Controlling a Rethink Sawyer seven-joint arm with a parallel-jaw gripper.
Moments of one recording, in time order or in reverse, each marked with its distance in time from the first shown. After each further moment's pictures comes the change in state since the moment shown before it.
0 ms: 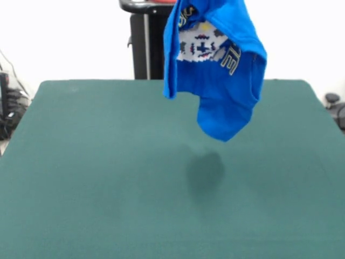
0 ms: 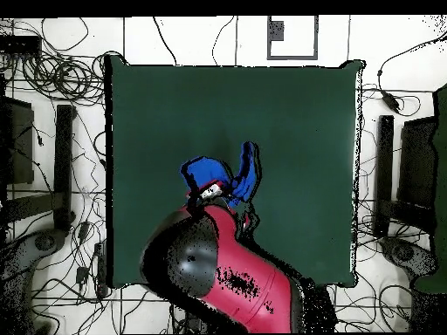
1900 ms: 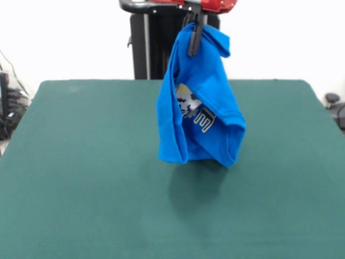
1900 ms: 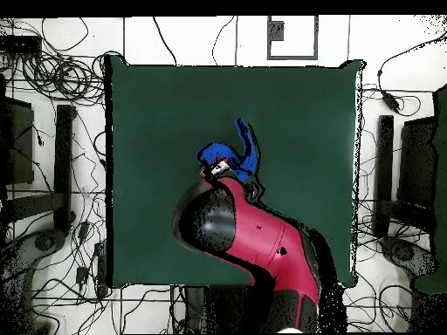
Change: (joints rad) arm -0.254 0.022 0.307 -0.003 -0.182 -0.168 0.000
